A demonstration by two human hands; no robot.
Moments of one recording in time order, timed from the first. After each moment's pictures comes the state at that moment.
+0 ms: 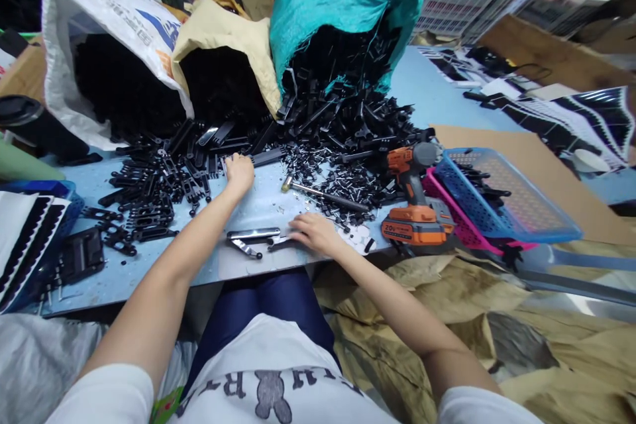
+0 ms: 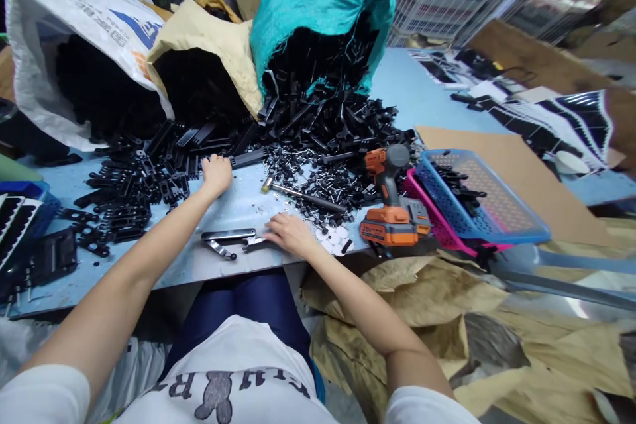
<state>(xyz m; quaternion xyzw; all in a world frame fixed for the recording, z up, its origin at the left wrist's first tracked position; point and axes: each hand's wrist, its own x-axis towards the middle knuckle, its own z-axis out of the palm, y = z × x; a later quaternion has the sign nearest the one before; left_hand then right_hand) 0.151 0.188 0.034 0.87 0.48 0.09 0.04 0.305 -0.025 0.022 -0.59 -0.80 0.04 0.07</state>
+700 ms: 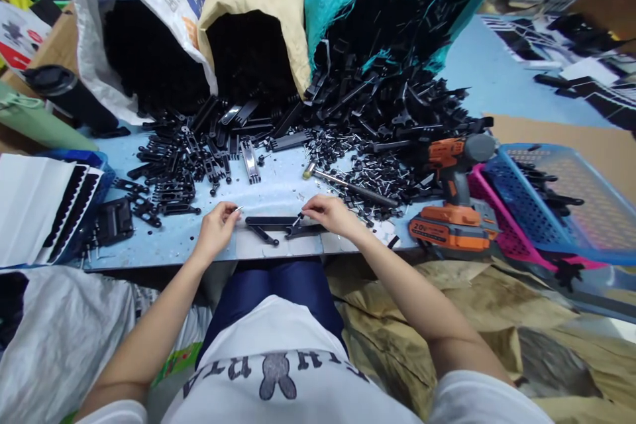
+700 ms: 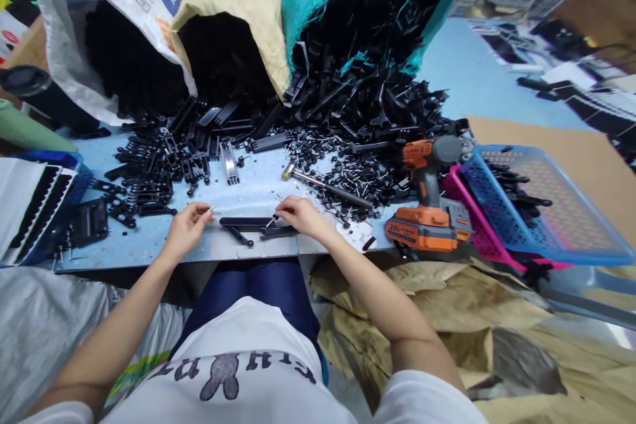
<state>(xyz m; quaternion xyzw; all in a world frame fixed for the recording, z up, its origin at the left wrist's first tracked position) -0.007 0.068 0.003 0.68 0.51 0.32 0.41 0.287 0.000 0.035 -0.60 -0.69 0.29 0.28</state>
